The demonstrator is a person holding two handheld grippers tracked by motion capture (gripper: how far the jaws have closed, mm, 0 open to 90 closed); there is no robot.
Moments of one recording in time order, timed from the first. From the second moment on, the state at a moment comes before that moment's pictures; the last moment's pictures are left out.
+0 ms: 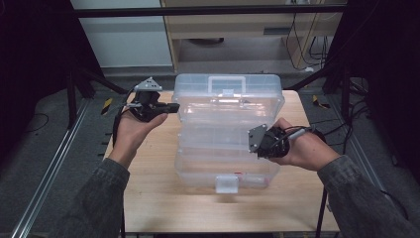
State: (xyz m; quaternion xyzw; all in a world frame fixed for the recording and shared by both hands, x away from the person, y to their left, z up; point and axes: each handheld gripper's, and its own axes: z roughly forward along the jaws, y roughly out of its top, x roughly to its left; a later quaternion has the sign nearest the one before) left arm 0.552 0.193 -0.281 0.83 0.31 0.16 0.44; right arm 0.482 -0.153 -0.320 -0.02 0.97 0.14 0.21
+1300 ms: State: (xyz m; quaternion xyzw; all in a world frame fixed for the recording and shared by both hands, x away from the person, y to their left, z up) left arm 0.519 0.202 -0.305 0.83 0.29 0.14 0.45; right arm 0.457 -0.168 -0.327 0.02 0.95 0.19 0.25
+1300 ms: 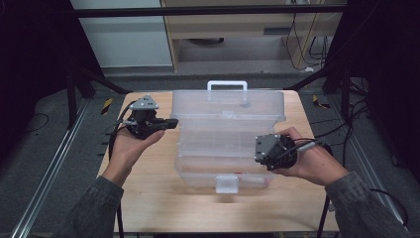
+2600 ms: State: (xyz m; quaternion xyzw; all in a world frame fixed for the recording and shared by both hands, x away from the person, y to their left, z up) left arm 0.474 0.206 -0.349 0.85 0.27 0.14 0.42; right arm 0.422 -0.241 -0.355 0.20 0.91 0.22 0.28
